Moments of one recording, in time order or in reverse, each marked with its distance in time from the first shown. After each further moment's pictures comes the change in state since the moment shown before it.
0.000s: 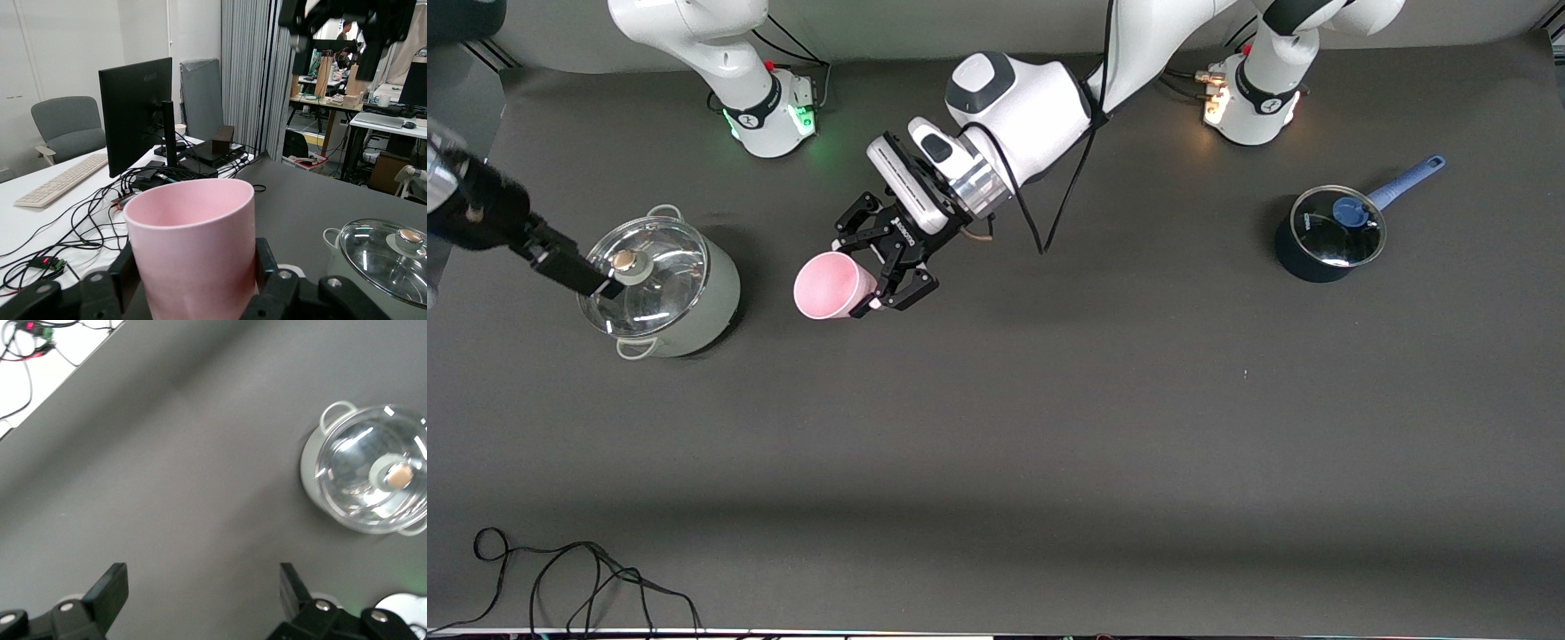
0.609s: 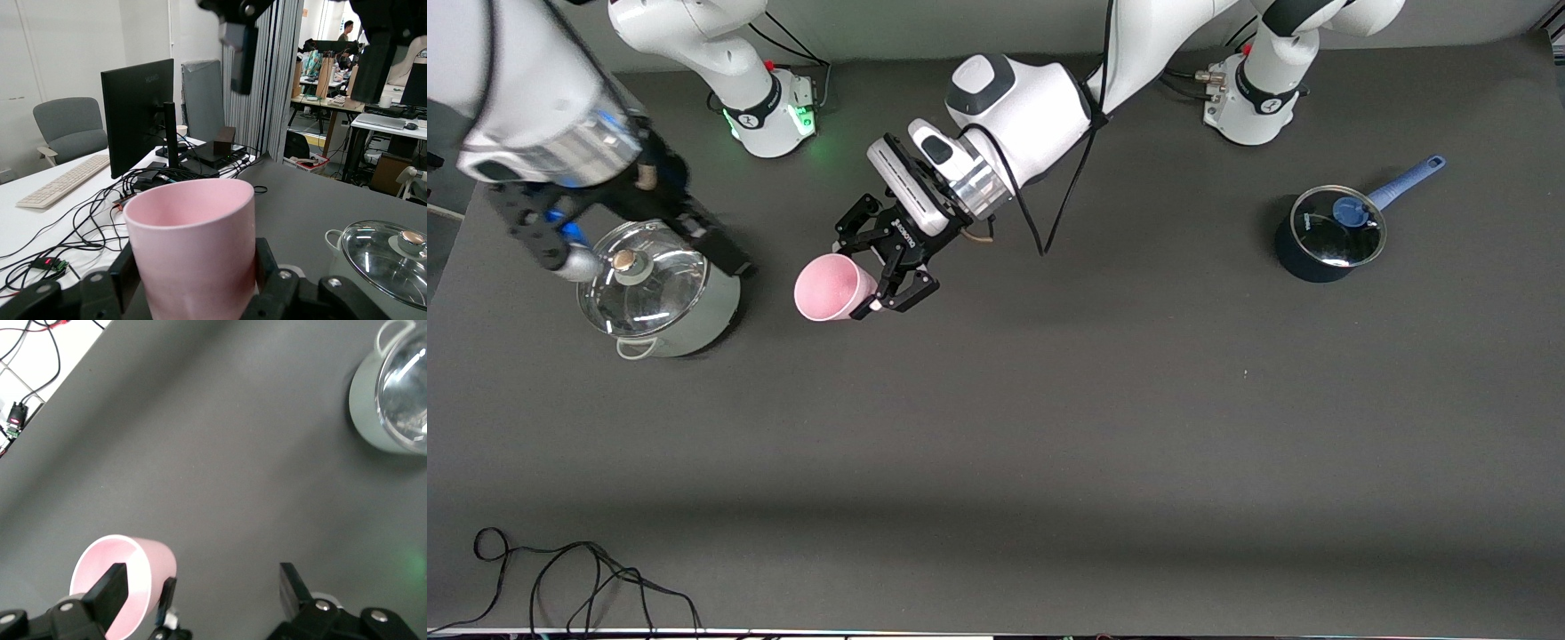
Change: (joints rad) left arm -0.001 0.000 0.003 0.005 0.000 0.000 0.000; right arm 0.226 0.124 0.004 0.143 0.000 -0.019 0.348
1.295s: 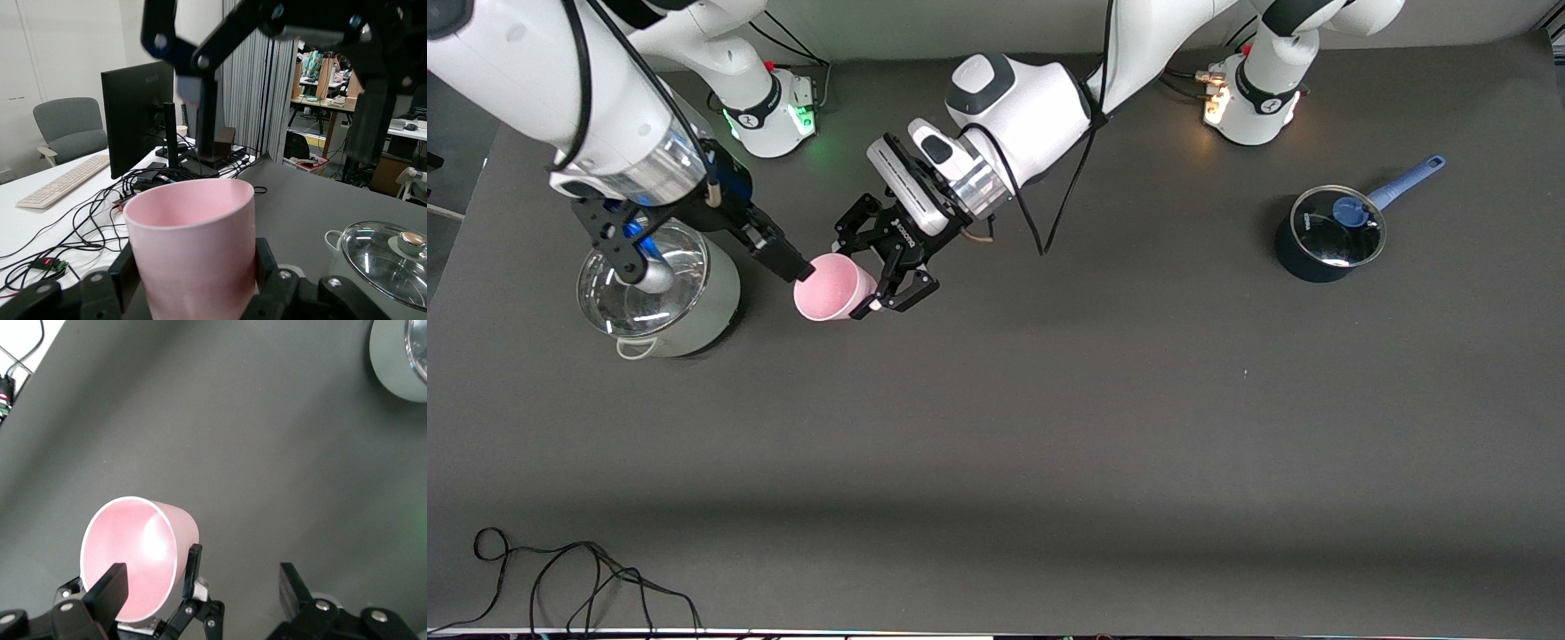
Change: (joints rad) left arm 0.000 0.000 0.000 0.002 0.000 0.000 -0.002; right arm 0.017 0.056 0.009 0.011 0.092 0.009 0.075
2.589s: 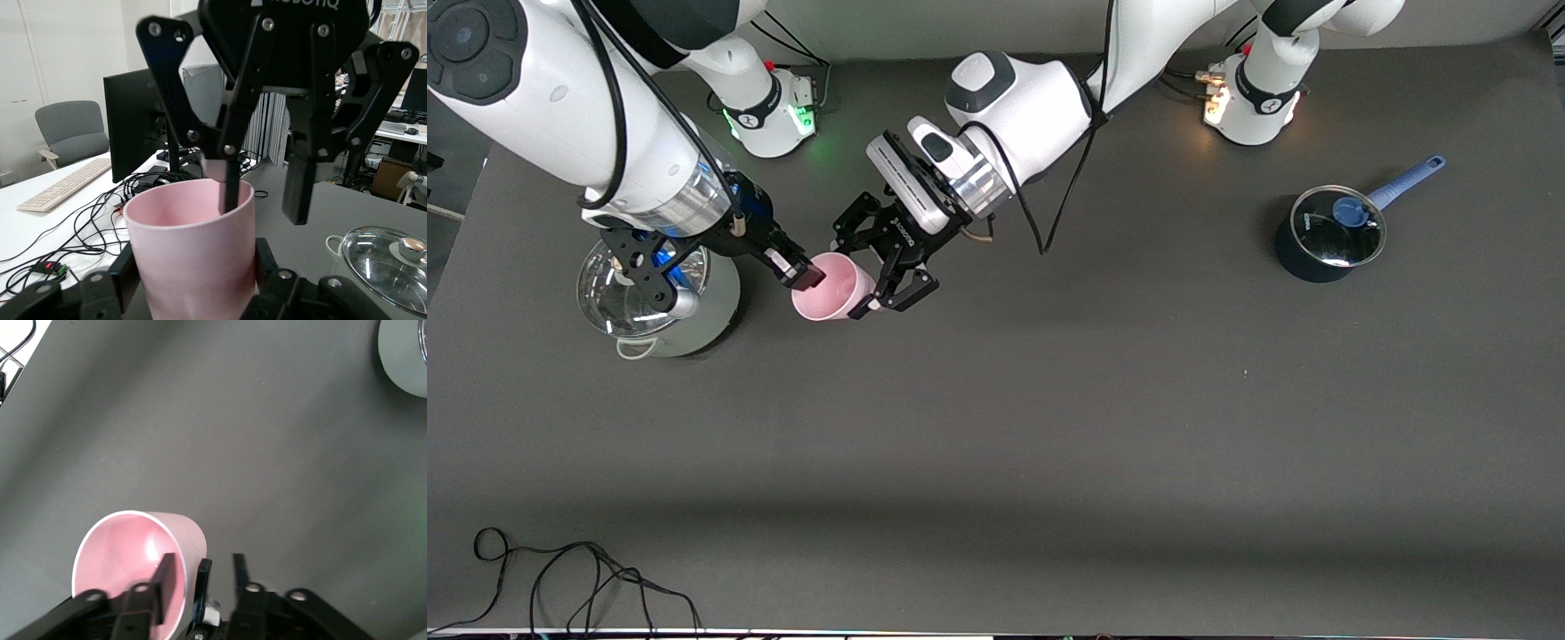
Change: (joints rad) left arm 0.000 0.000 0.000 0.010 0.000 0.000 -0.001; right arm 0.000 0.045 0.002 0.035 0.006 0.000 0.003
